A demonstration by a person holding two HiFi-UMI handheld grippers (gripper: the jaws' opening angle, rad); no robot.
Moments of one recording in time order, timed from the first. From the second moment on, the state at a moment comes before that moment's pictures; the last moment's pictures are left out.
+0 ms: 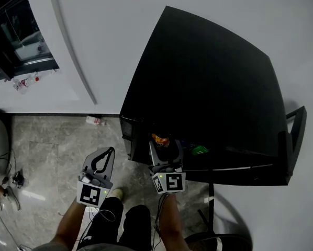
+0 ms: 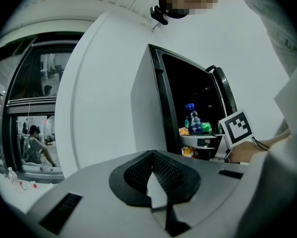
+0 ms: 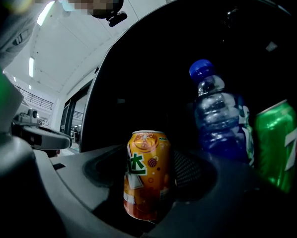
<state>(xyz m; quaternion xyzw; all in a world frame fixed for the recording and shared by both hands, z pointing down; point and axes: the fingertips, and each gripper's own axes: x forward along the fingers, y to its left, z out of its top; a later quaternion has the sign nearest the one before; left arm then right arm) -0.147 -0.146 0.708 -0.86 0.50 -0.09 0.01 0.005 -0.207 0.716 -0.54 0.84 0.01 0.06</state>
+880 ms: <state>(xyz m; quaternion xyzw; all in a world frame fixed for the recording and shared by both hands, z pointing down) -0.152 -0.126 0.678 -0.87 0.49 -0.07 0.01 0.005 -0.183 0.704 -0.58 0.82 0.00 0.03</state>
